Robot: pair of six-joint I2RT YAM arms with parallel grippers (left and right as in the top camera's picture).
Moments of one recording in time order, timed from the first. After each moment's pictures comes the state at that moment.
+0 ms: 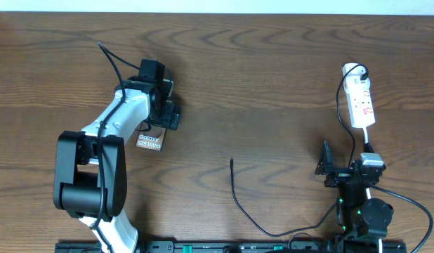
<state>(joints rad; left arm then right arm) -0.14 1.88 1.20 -0.69 -0.04 0.08 -0.11 0.02 0.01 -0.06 -0.09 0.06</state>
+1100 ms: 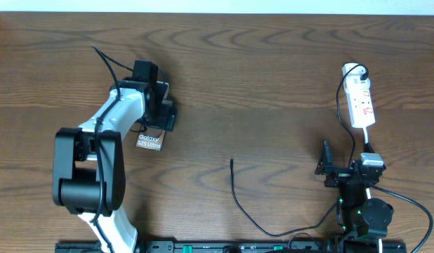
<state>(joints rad) -0.10 1.92 1.20 -0.70 0.00 0.10 -0.11 0.02 0.01 -0.06 -0.09 0.06</state>
